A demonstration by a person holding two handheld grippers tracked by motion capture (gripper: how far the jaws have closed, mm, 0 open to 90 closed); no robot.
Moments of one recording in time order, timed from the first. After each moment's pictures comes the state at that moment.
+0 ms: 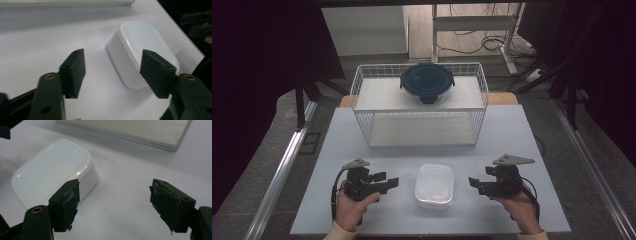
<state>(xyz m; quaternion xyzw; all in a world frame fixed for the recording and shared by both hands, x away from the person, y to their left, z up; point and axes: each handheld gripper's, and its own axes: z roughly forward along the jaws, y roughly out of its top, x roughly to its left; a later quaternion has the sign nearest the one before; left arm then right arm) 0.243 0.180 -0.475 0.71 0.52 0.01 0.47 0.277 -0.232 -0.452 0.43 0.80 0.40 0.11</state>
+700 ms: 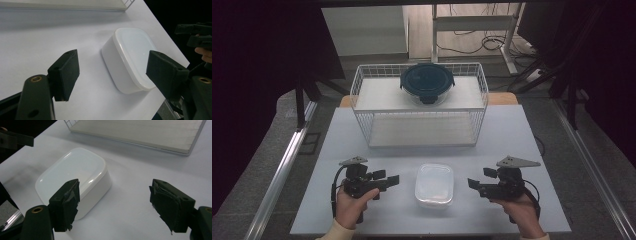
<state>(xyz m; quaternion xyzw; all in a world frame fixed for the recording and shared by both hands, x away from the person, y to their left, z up) 0.251 0.178 -0.474 0.70 0.52 -0.02 0.49 0.267 -0.236 -0.447 0.43 0.78 0.44 0.09</state>
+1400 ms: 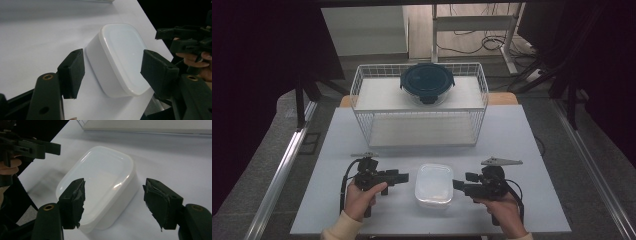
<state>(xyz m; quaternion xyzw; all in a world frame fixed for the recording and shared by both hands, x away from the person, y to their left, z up) 0.275 0.161 -0.482 0.70 0.50 -0.10 0.49 0.272 -0.199 -0.459 0.46 0.77 0.45 0.01</state>
